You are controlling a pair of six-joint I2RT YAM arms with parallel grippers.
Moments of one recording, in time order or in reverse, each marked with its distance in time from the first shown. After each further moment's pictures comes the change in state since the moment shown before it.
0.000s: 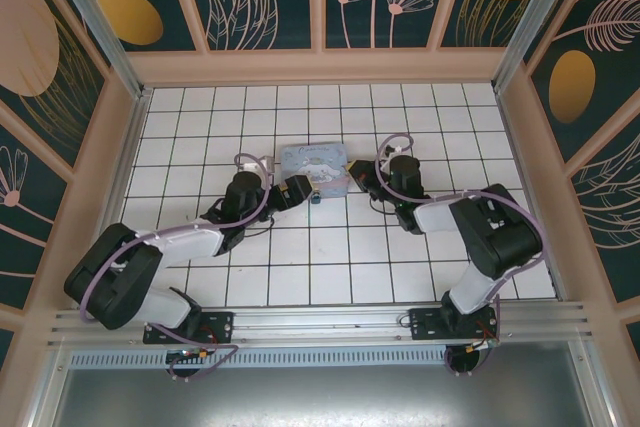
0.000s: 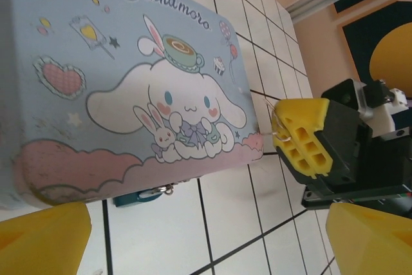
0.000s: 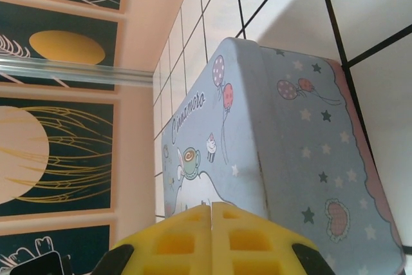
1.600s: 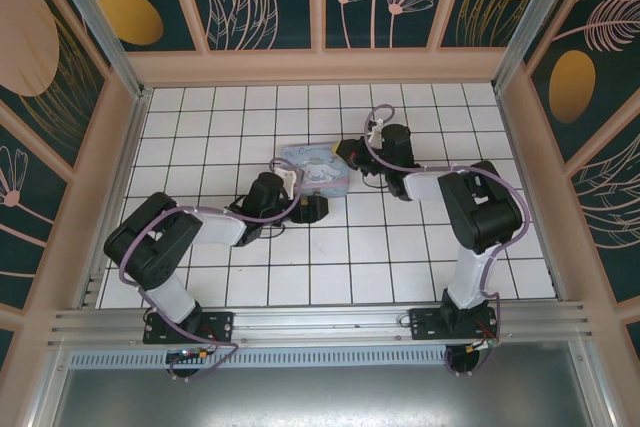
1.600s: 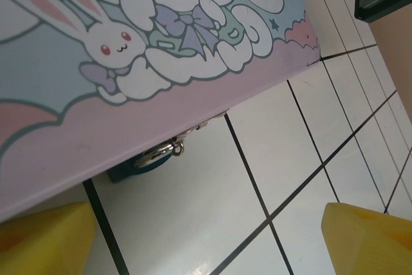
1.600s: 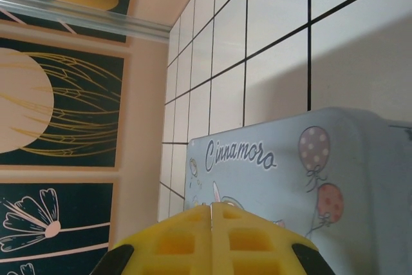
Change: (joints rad) left arm -0.050 0.282 0.096 0.016 0.142 0.274; right arm -0.057 0.215 0.328 -0.139 -0.267 -0.130
